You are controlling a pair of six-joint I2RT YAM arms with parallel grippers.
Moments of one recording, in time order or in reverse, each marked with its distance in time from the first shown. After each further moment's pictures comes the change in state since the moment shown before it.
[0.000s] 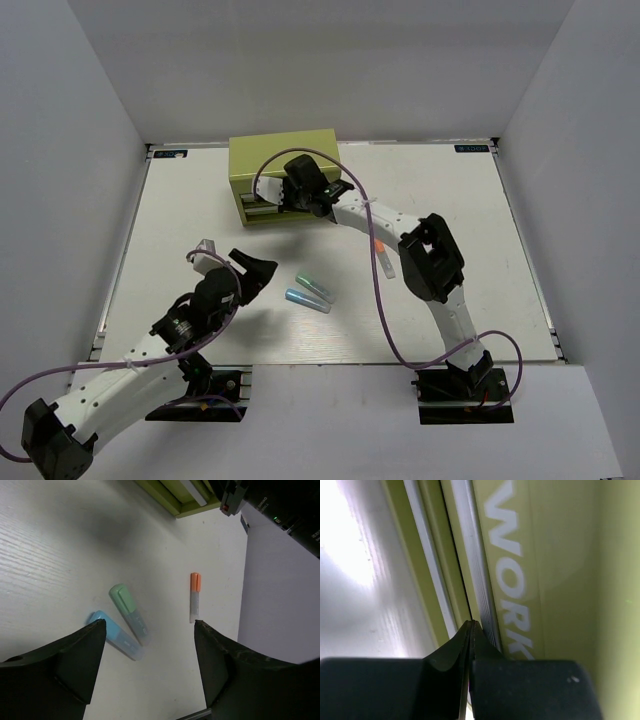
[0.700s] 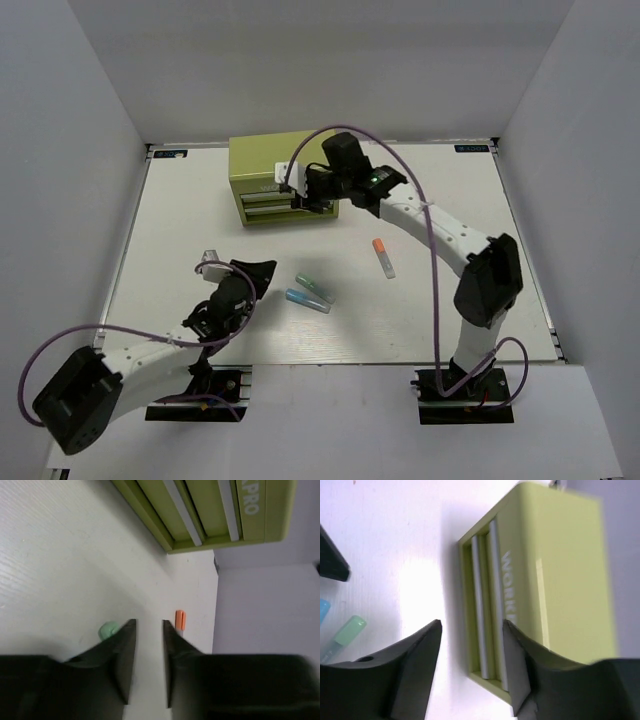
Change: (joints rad) left arm 0.002 0.294 -0.257 0.705 -0.110 -0.138; right arm -0.058 -0.358 -0.159 -0.128 -0.465 0.012
